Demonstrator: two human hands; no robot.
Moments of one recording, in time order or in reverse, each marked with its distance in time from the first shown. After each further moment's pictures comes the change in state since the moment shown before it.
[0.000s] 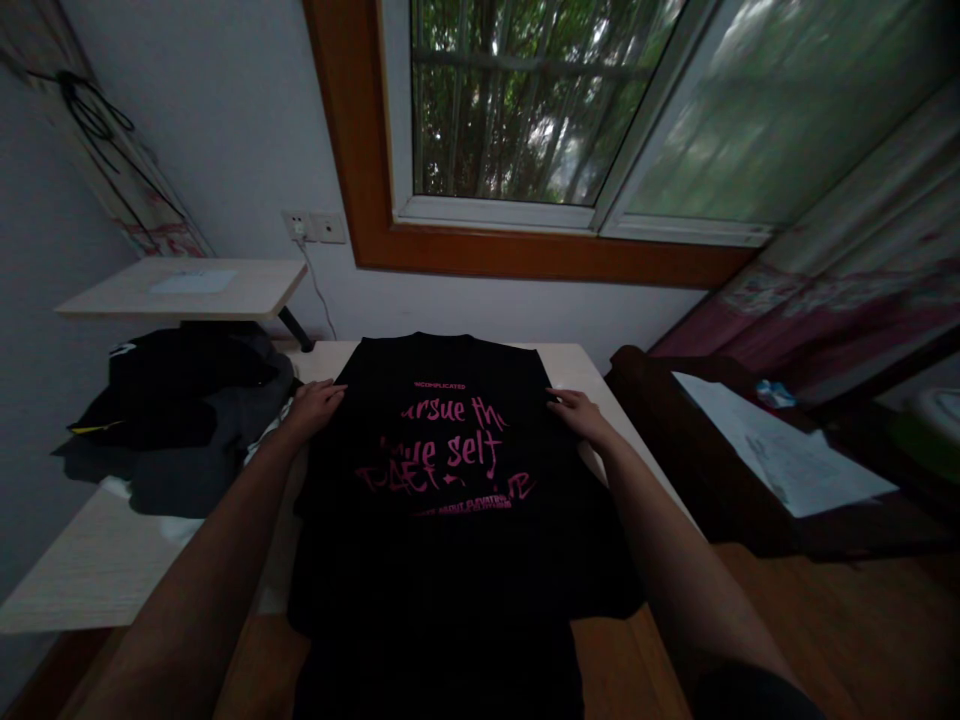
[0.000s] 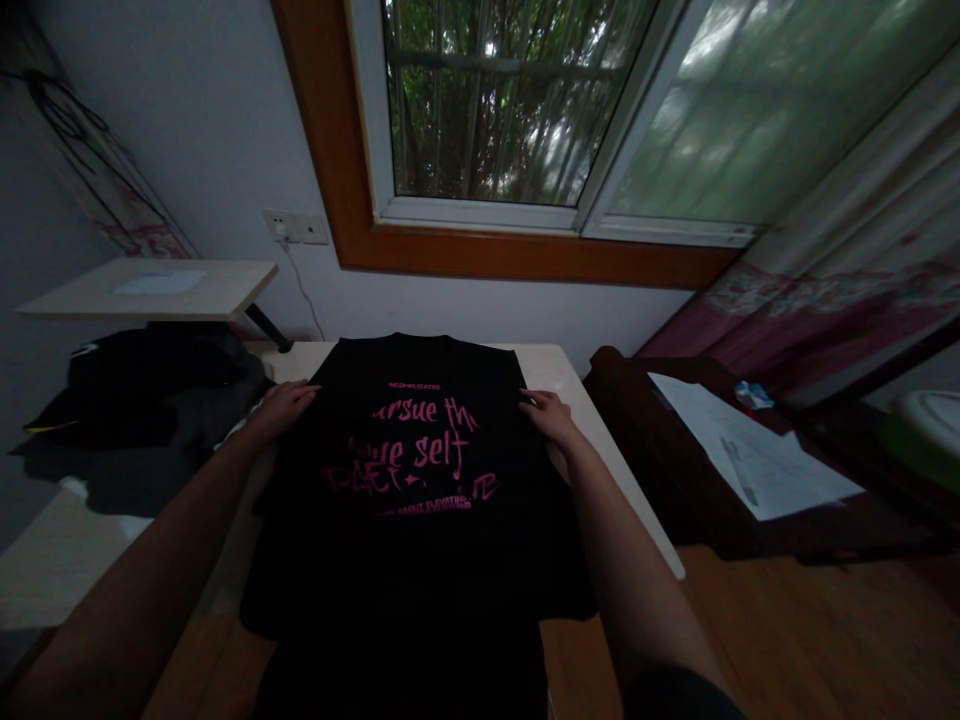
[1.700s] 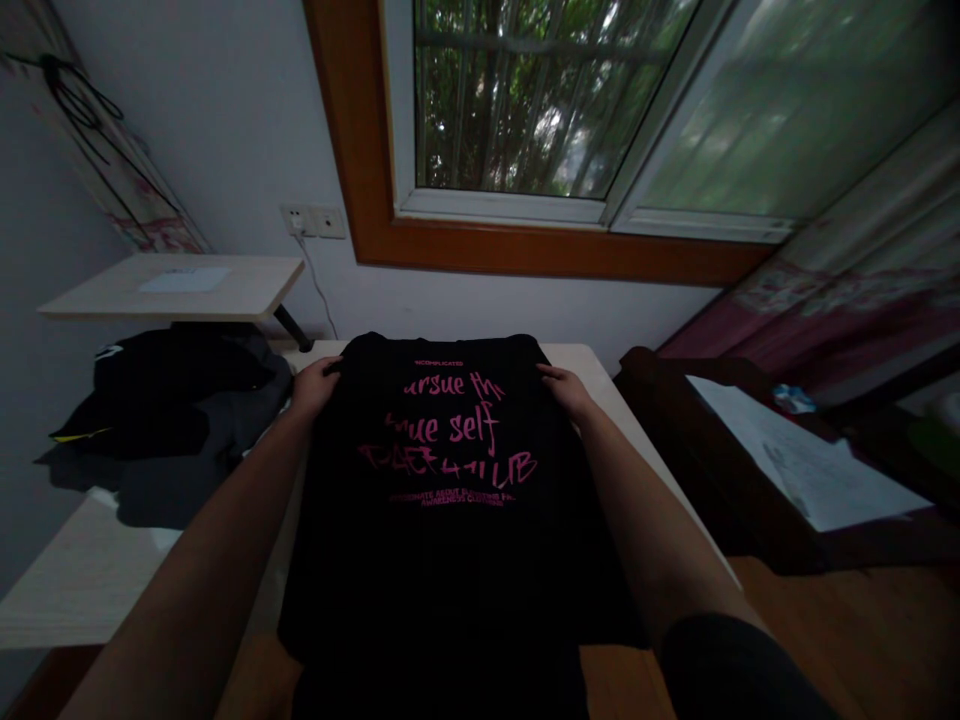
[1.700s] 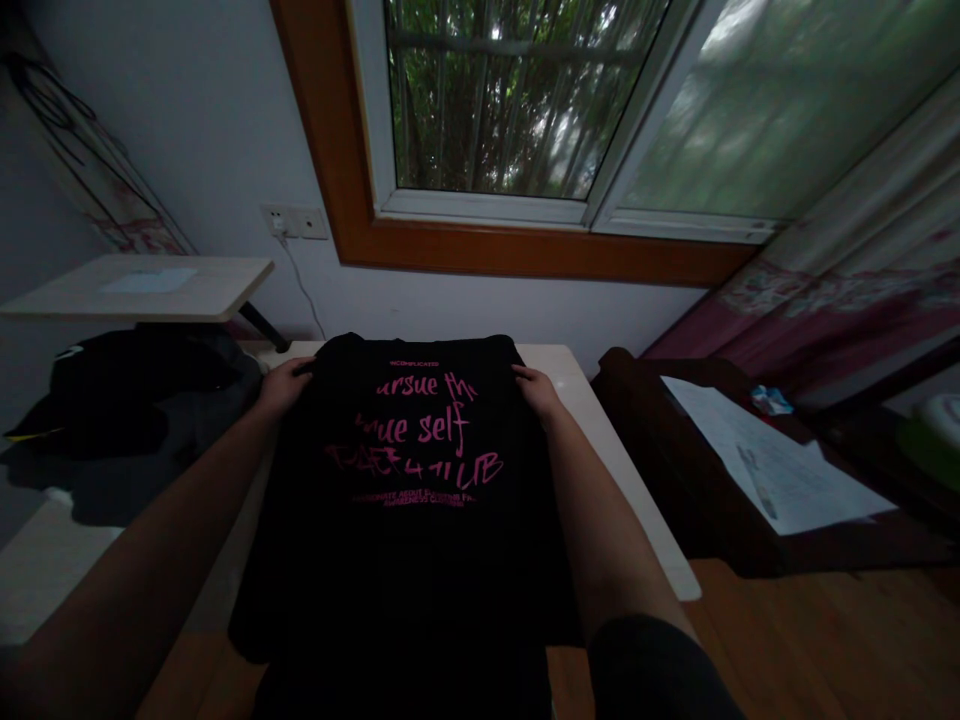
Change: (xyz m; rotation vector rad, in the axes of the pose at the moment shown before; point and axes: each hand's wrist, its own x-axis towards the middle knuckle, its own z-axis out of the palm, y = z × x) left_hand 0.051 0.007 -0.003 -0.472 0.227 -0.204; right_hand 0.074 -0.019 0.032 0.469 0.028 0.118
